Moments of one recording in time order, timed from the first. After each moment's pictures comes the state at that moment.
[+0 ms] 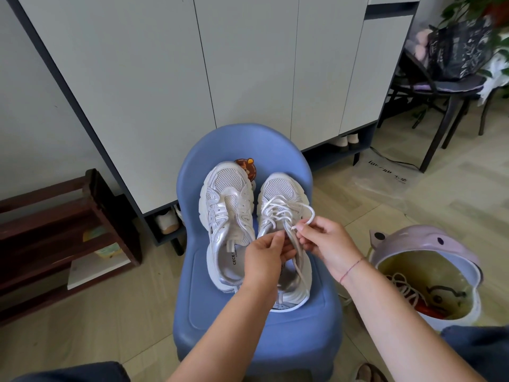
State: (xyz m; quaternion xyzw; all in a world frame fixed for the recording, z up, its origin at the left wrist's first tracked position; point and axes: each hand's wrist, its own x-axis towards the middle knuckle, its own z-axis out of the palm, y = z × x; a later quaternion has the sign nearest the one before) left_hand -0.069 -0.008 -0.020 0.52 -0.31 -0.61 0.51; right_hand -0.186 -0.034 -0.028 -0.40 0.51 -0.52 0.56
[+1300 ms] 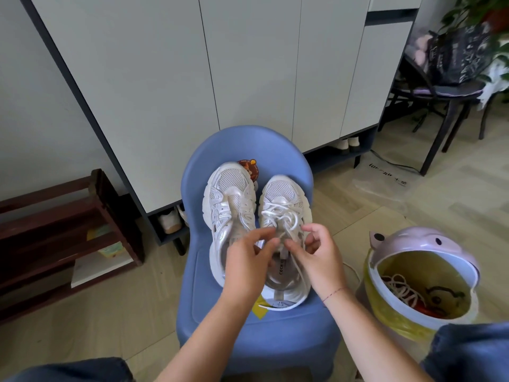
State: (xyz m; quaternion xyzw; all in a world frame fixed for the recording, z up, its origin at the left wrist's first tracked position) left_hand -0.029 0.011 -0.015 0.60 -0.56 -0.38 0.44; right_hand -0.167 -0.010 -0.063 -0.50 0.59 -0.54 0.33
